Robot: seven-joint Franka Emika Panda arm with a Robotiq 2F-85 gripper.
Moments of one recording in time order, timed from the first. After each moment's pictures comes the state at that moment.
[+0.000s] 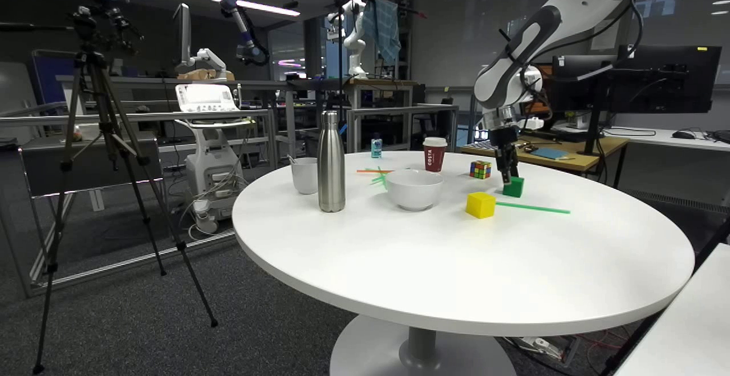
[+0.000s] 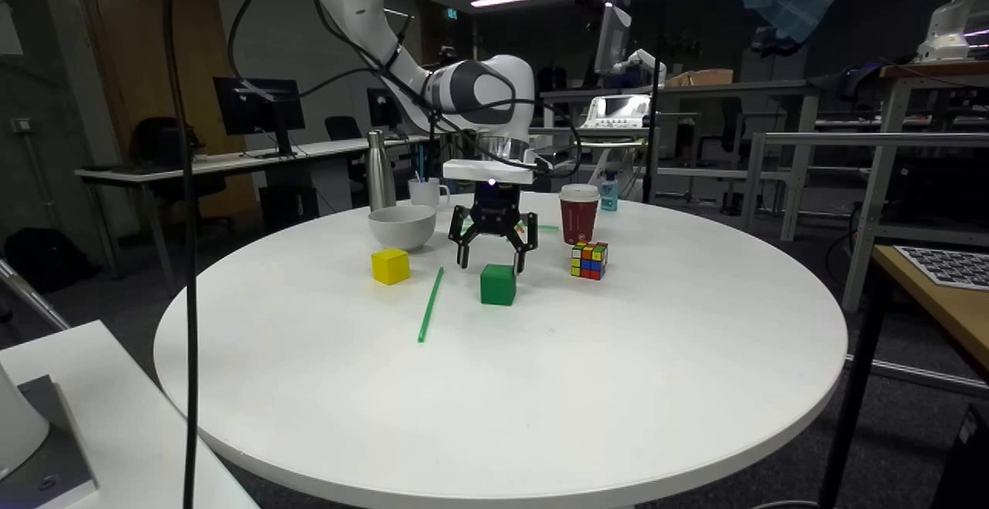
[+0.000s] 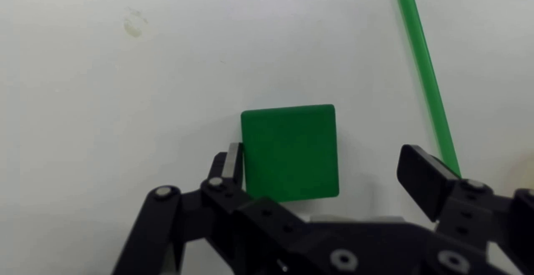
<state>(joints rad) -0.23 0.66 -0.05 -1.71 -0.13 2.10 -0.55</state>
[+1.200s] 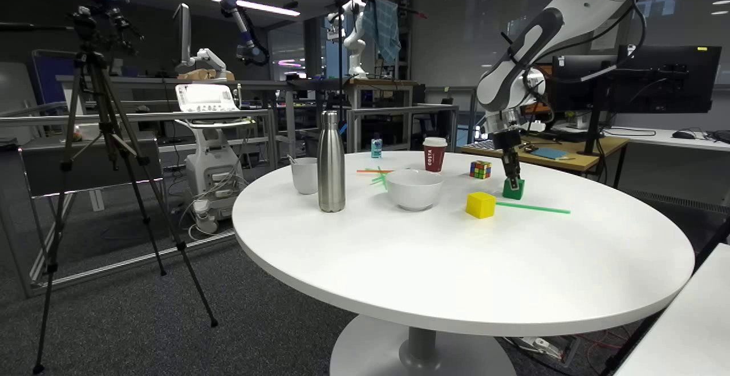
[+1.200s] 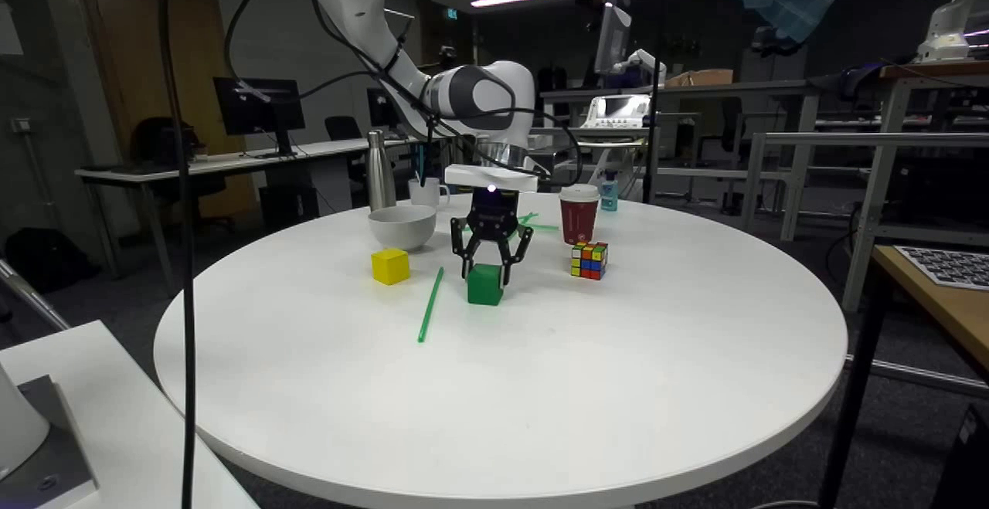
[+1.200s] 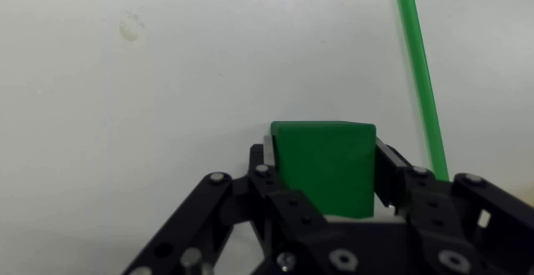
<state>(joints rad) -0.24 0.66 -0.05 -1.73 -0.13 2.10 -0.64</state>
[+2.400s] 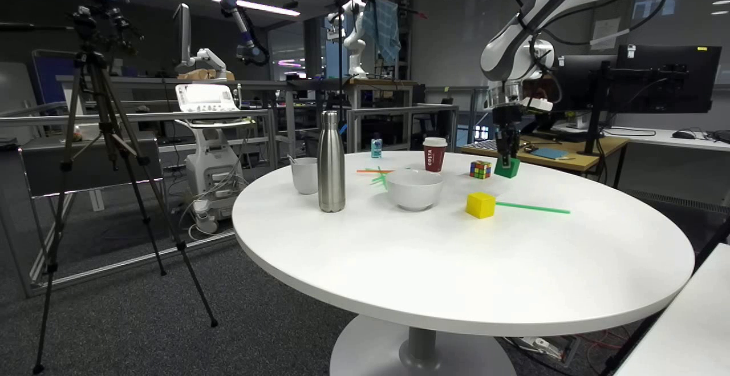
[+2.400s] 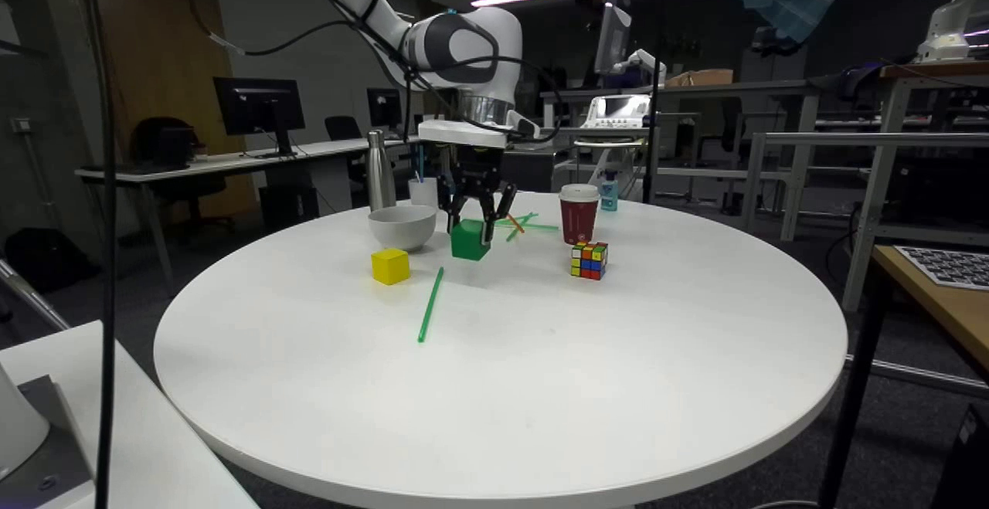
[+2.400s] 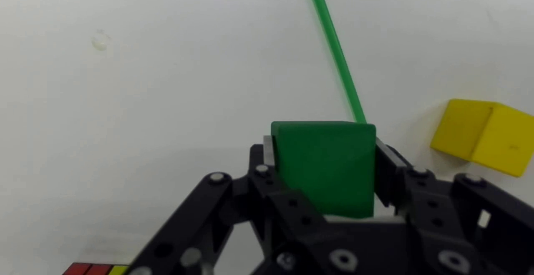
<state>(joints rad) -0.23 0.48 -0.04 -1.84 -0.01 2.10 -0.52</state>
